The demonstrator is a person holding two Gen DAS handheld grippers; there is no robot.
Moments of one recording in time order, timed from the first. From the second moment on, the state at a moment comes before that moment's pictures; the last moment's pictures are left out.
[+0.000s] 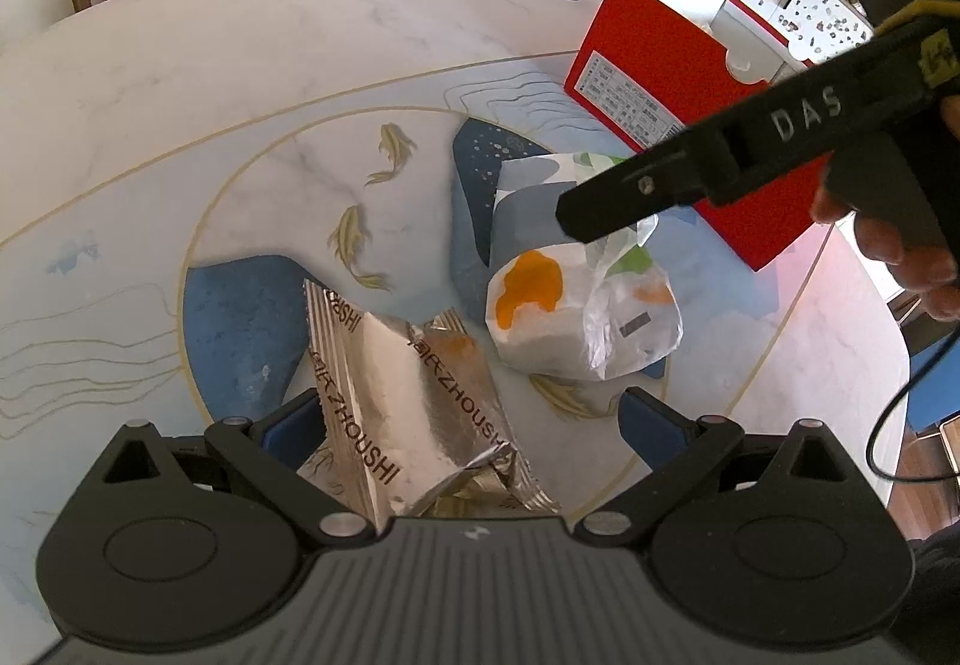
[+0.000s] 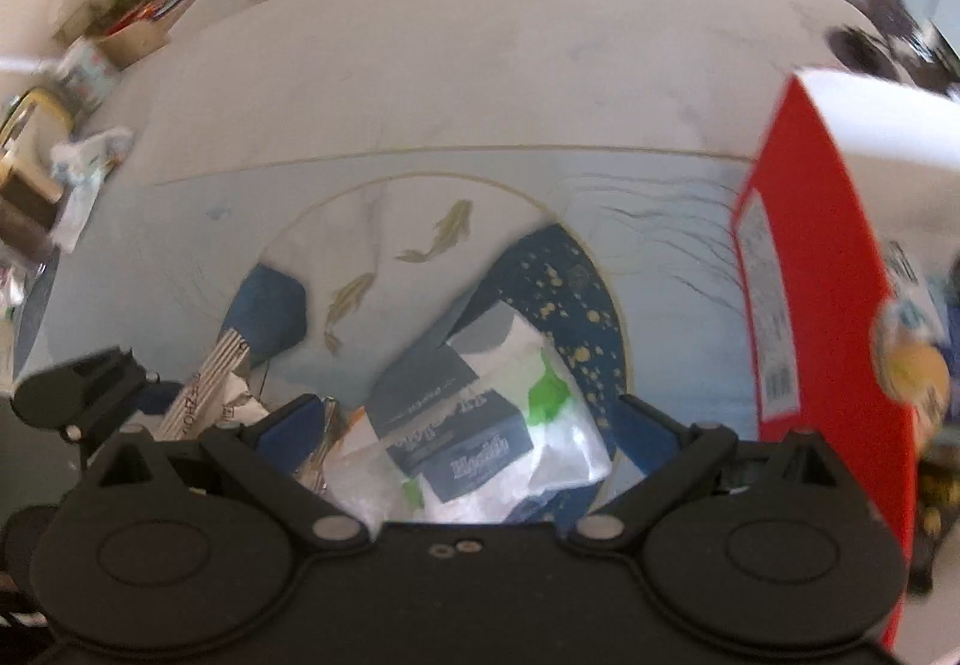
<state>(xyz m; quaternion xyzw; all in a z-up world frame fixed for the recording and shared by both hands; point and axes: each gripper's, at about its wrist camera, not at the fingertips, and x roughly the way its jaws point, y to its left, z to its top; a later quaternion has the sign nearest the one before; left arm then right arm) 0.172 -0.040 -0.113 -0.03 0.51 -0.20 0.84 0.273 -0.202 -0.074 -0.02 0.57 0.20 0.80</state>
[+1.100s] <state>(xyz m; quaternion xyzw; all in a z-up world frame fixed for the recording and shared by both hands) 0.170 -0.032 -0.112 -0.04 0.50 -0.17 0.85 0.268 -0.186 -0.127 0.05 0.61 0.01 0.79</state>
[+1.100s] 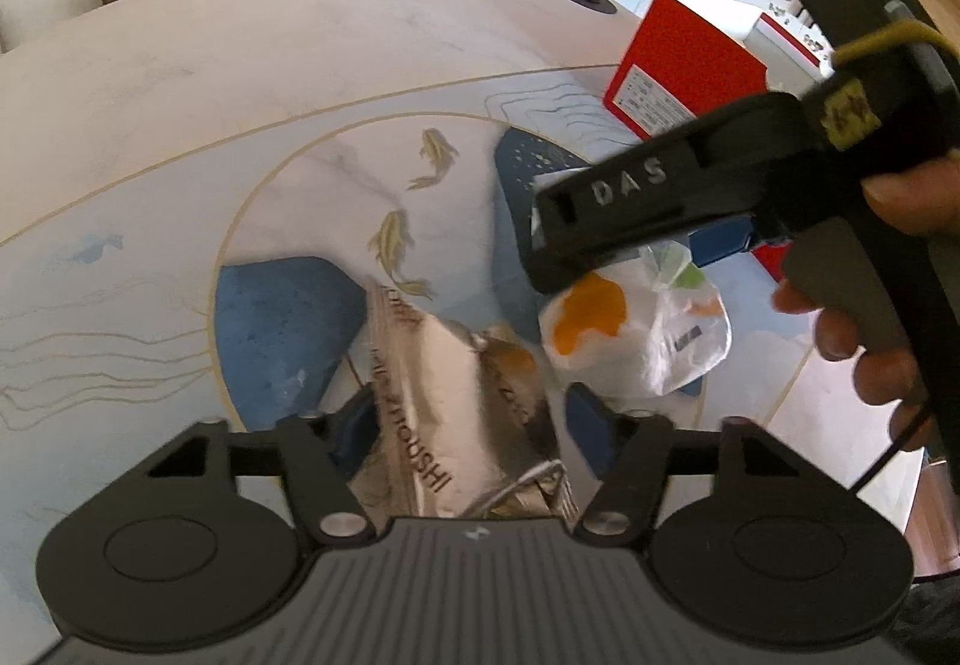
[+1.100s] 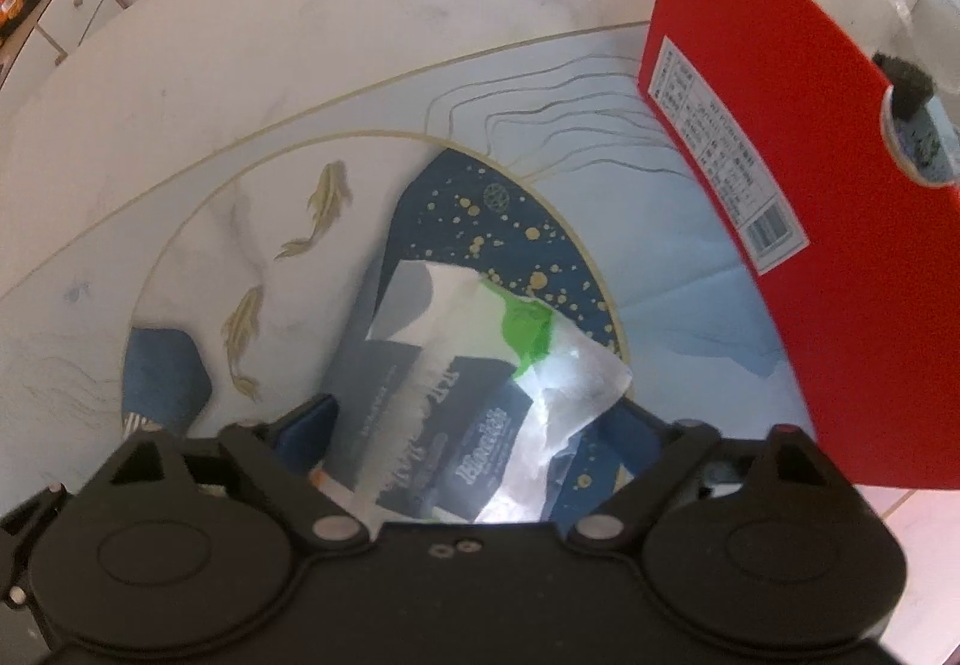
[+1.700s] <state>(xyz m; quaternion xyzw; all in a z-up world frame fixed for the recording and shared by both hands) 0.169 -0.029 -0.102 -0.07 0.50 -0.17 0.85 0.256 -0.205 -0.090 0.09 0.59 0.04 0.80</state>
